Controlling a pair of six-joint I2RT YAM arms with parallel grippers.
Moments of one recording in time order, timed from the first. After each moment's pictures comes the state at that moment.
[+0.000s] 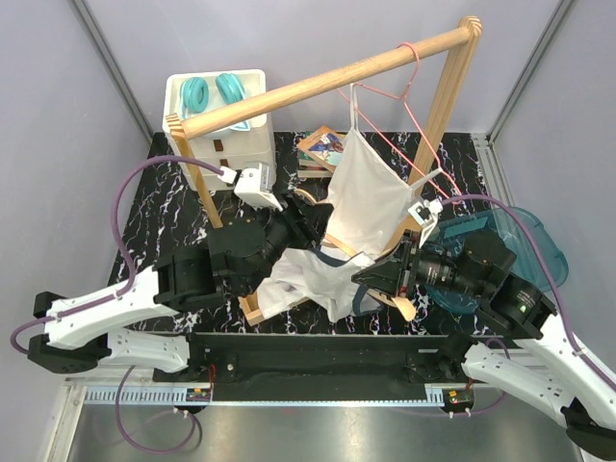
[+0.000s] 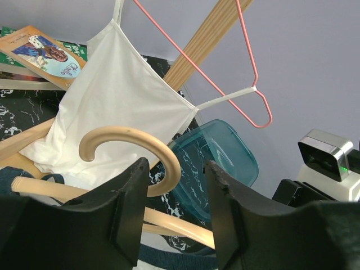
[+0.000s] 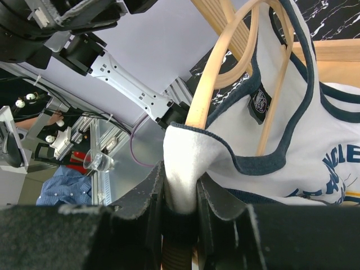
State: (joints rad) left arm -1.33 1.11 1.39 -0.37 -0.80 -0.66; right arm 0.82 0.65 0.96 -0.40 -0.43 0.66
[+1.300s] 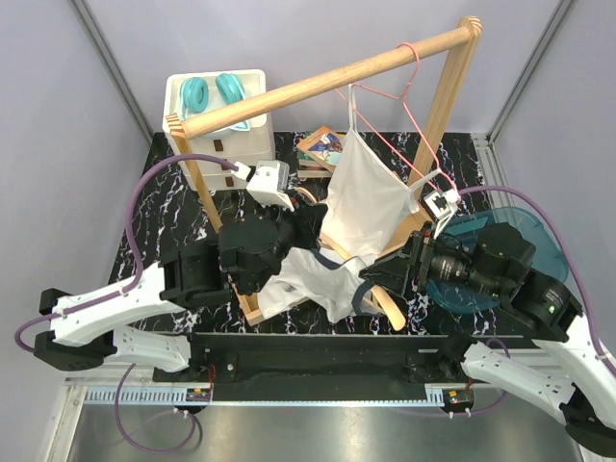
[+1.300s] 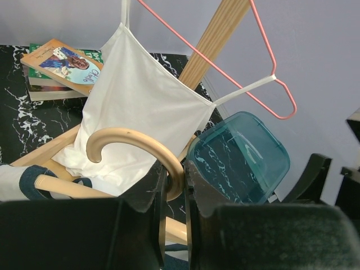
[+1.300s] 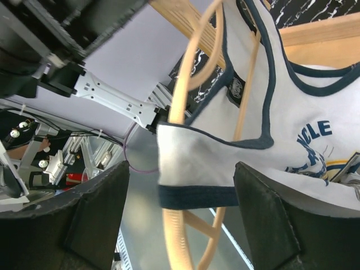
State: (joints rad) left arm -1.33 1.16 1.45 -0.44 -0.81 -0.55; right arm 0.82 0.69 1.14 -0.65 -0.30 0.71
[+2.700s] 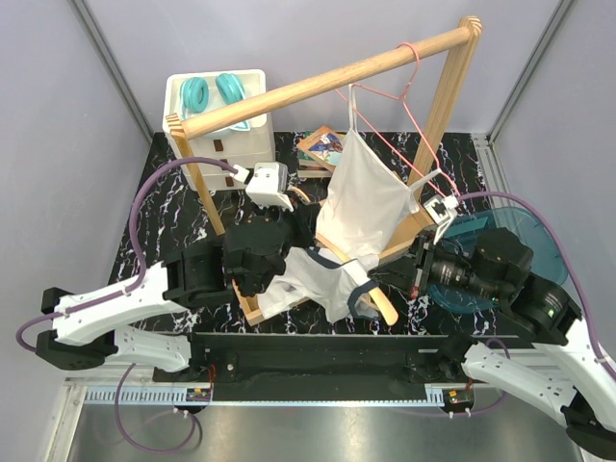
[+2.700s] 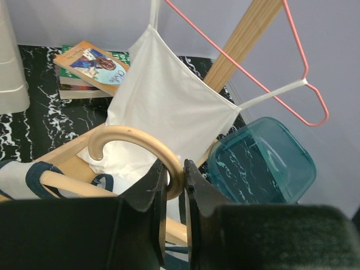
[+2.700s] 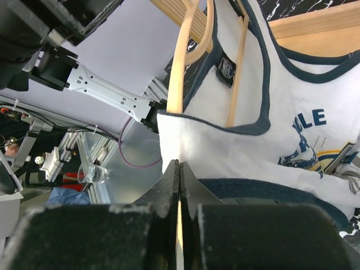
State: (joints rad) left arm -1.33 1.17 1.45 -0.48 -0.90 -0.56; right arm 0.82 0.68 1.13 -0.67 -0.30 0.70
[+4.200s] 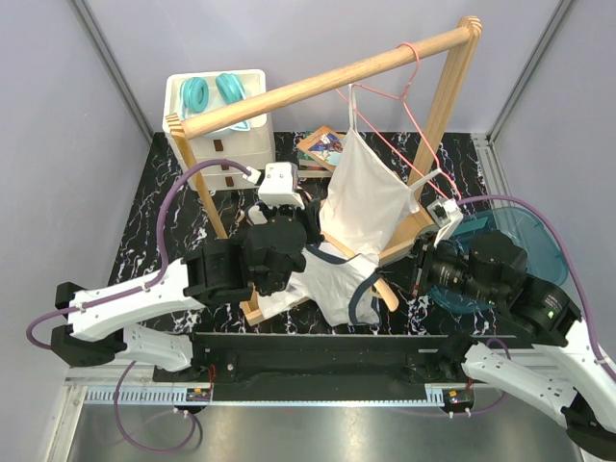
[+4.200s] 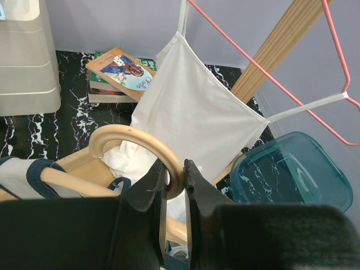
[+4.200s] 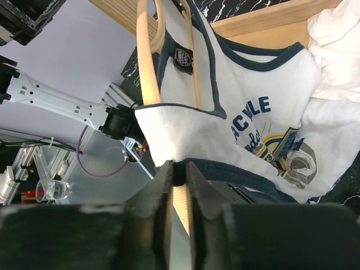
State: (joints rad) left arm -1.33 1.25 1.47 -0.48 -1.03 -0.56; right arm 0.82 0.66 1.11 -0.76 -0.15 0.63
